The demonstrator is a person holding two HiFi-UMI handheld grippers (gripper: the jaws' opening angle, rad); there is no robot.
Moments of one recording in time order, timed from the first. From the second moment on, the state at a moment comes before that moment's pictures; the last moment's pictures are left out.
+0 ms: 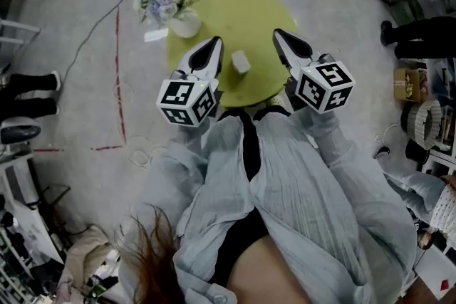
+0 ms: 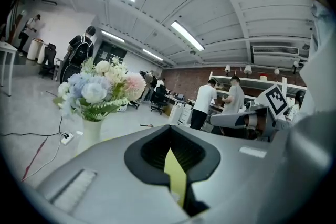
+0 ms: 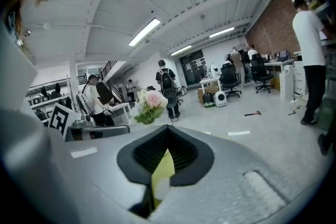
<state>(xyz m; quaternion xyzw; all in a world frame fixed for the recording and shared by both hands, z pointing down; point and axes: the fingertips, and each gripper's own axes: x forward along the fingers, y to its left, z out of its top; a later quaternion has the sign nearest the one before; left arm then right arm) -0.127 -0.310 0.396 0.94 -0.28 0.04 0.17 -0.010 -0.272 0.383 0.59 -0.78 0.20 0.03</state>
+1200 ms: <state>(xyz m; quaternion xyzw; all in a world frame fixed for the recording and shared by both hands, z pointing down) -0.109 -0.281 0.384 0.97 -0.22 0.07 0.13 0.016 -0.224 0.386 0.66 -0.74 0.16 0.04</state>
